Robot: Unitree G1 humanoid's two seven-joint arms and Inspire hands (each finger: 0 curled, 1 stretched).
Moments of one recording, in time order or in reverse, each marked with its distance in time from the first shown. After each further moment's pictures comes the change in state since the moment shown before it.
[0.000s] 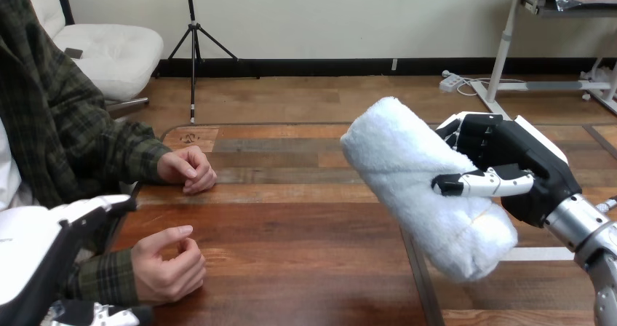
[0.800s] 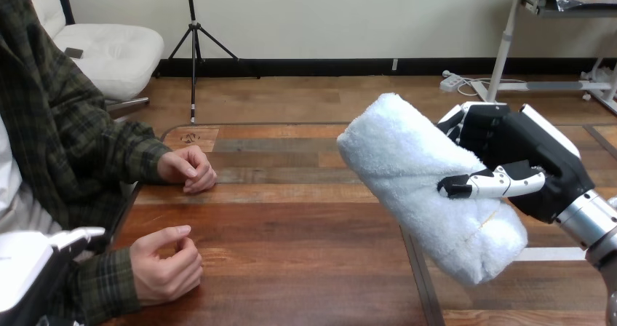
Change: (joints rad) left arm -0.090 0.138 -0.073 0.312 0.136 -0.006 0.087; right arm 0.086 -0.011 -0.006 -0.219 0.050 0.039 0.032
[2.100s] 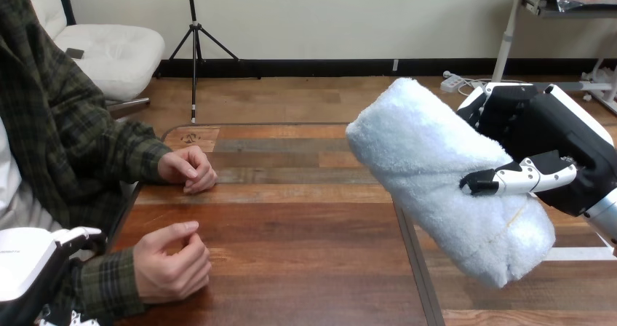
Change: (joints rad) left arm -0.223 0.168 -0.243 0.450 0.084 -0.054 0.313; right arm 0.089 -0.039 -0.042 -0.255 0.083 0.091 0.021
